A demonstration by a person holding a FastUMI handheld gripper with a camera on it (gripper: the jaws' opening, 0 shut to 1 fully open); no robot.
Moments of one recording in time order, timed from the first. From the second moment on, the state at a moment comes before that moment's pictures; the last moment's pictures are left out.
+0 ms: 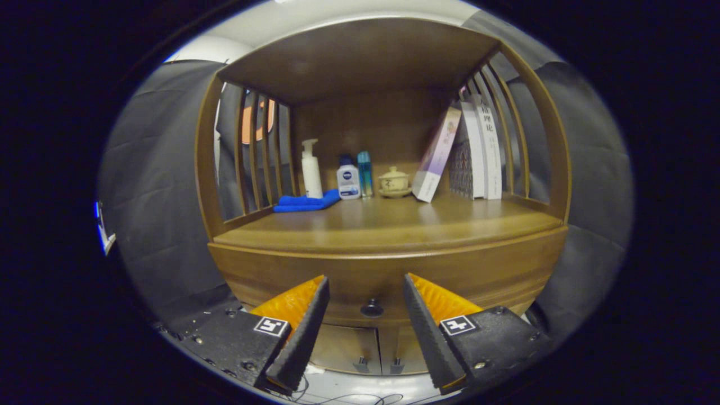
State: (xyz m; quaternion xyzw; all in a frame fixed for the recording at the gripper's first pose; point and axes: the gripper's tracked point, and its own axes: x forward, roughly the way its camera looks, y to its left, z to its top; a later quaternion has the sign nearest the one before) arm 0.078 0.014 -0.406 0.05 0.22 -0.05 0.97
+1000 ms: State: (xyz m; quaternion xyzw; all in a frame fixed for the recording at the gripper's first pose) arm 0.092 0.010 -0.461 -0.01 0.24 -0.11 0.96
